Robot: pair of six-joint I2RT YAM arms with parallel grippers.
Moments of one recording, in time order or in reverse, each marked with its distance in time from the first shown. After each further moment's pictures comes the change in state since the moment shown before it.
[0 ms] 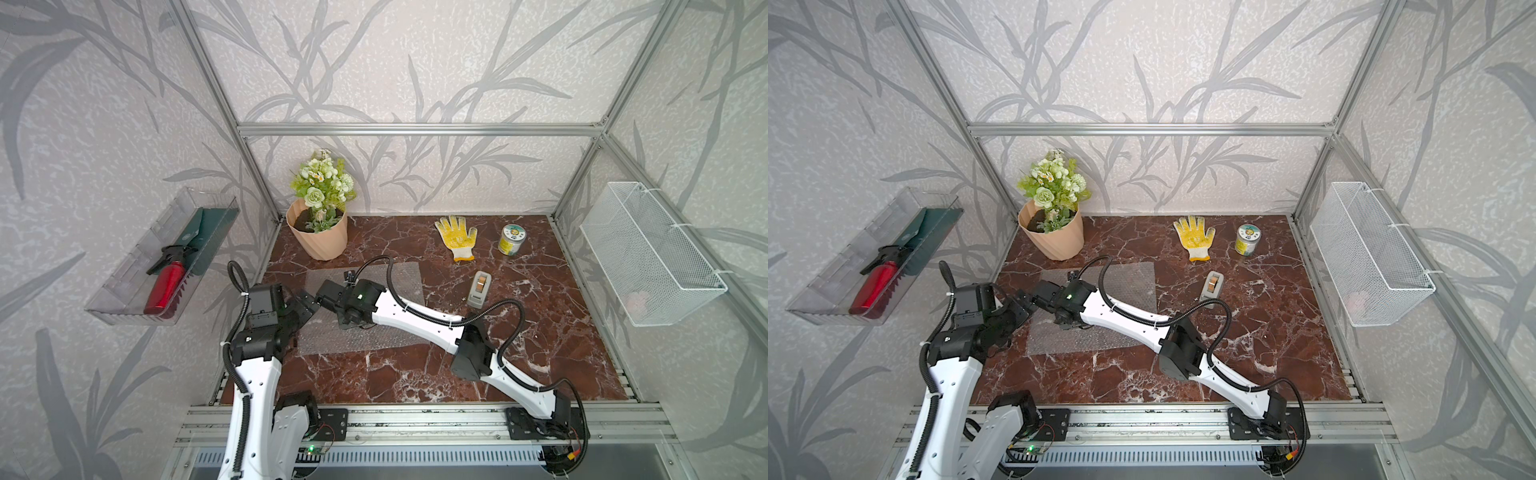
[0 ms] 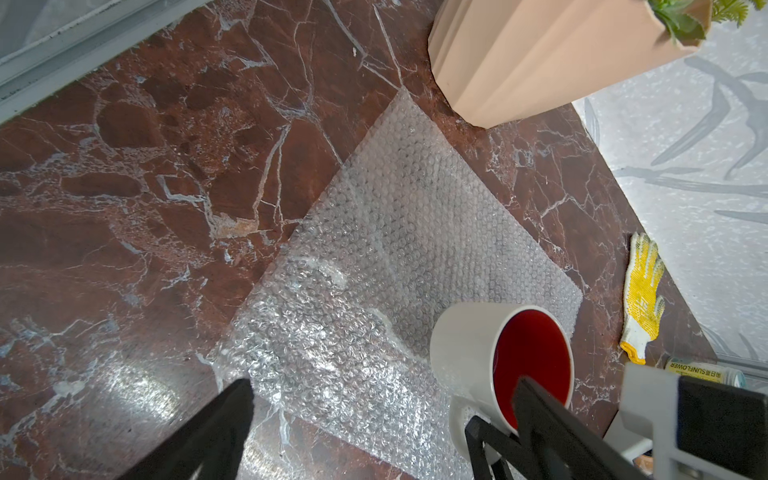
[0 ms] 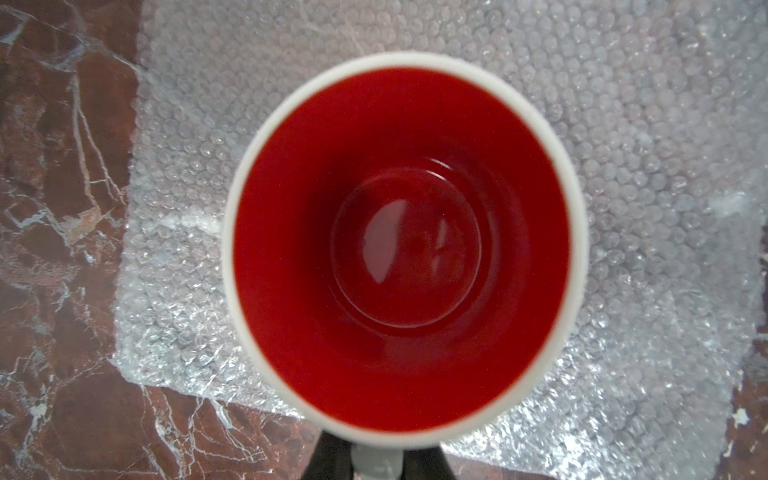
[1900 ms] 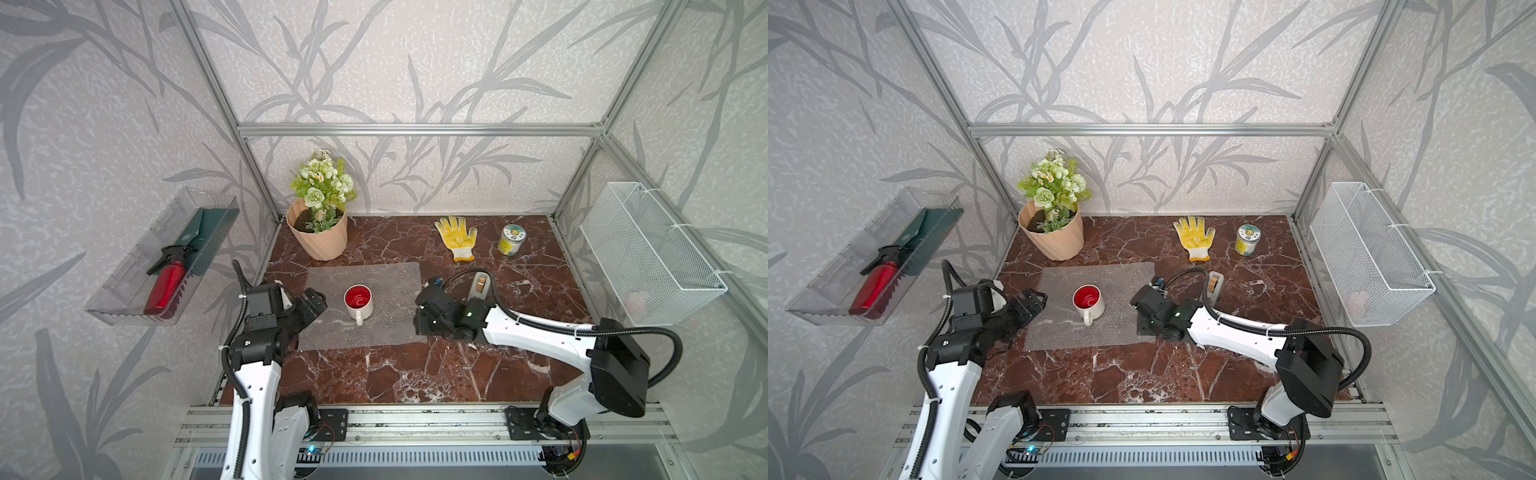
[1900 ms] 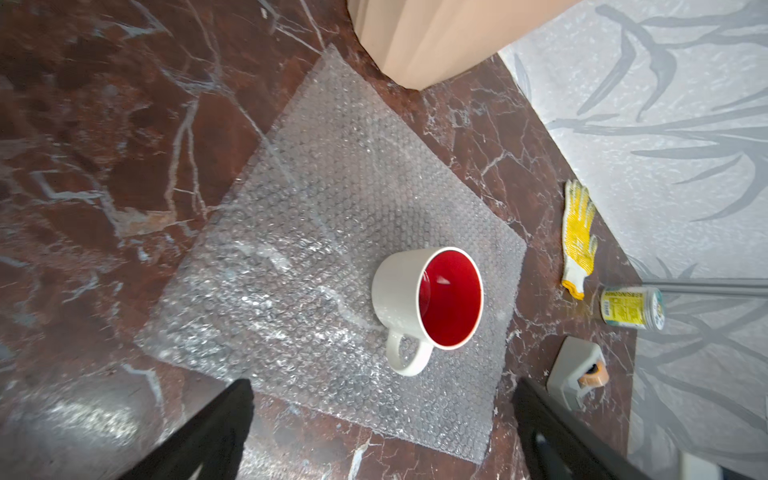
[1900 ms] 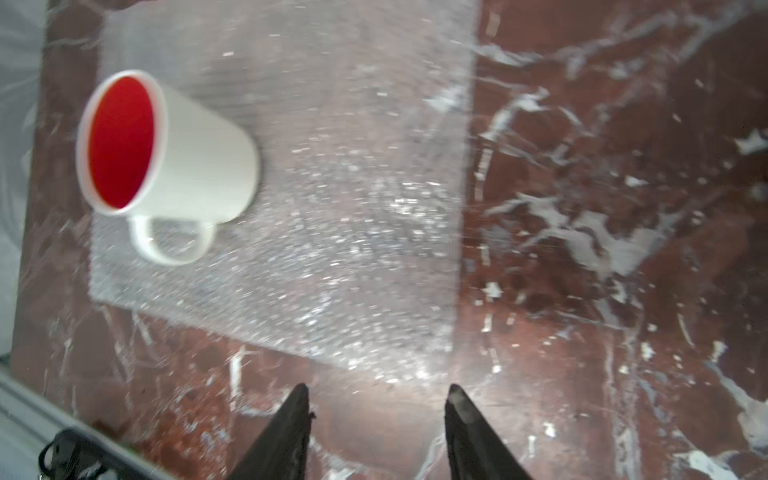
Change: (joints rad) left arm -0.012 0.012 0.001 0.045 0.211 0.072; right arm -0.280 -1.036 -1.684 0.883 -0.221 0.033
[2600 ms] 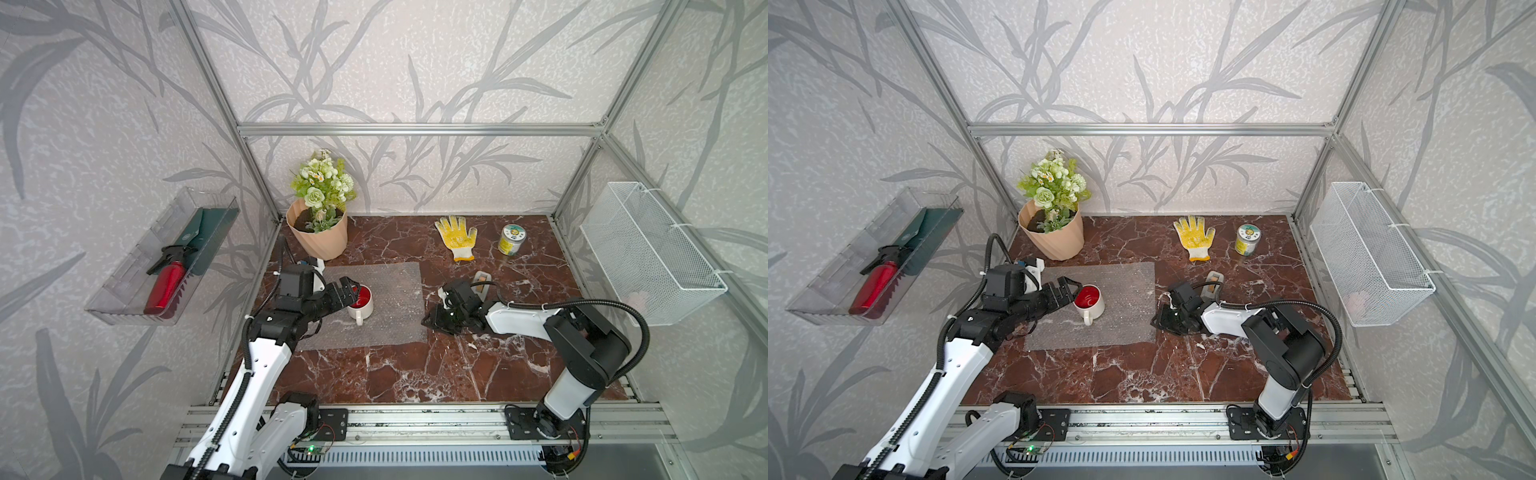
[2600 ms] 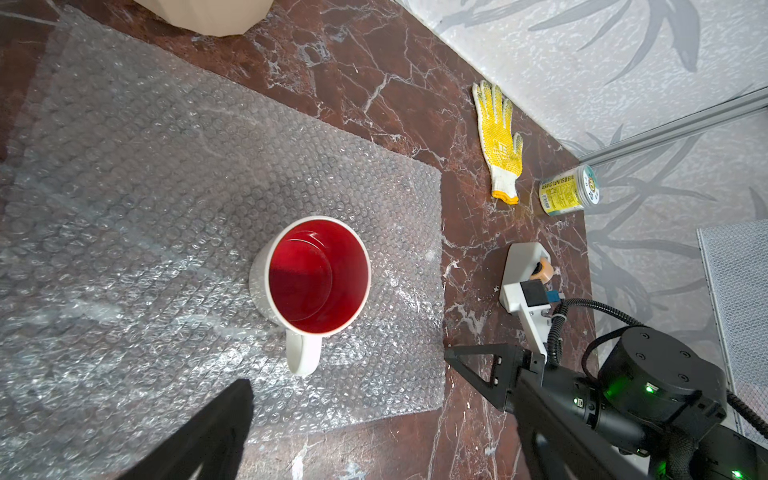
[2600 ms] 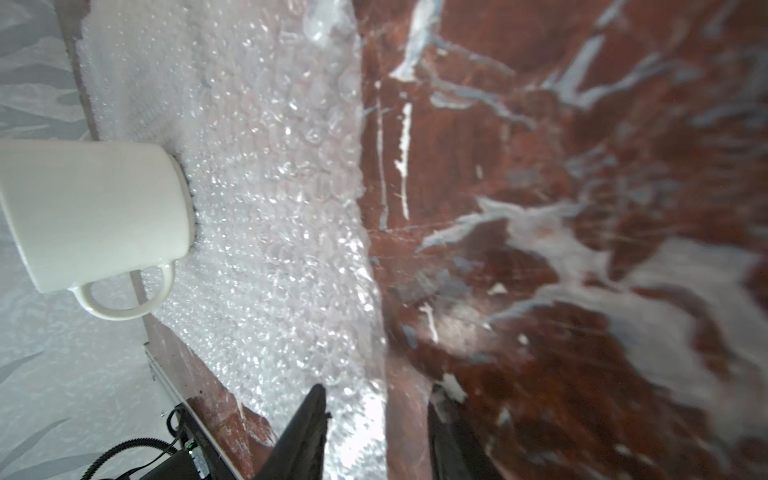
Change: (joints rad) left arm -0.323 0.121 0.067 0.145 -0.011 0.014; right arm -0.225 0.196 -0.146 0.420 -0.447 0.012
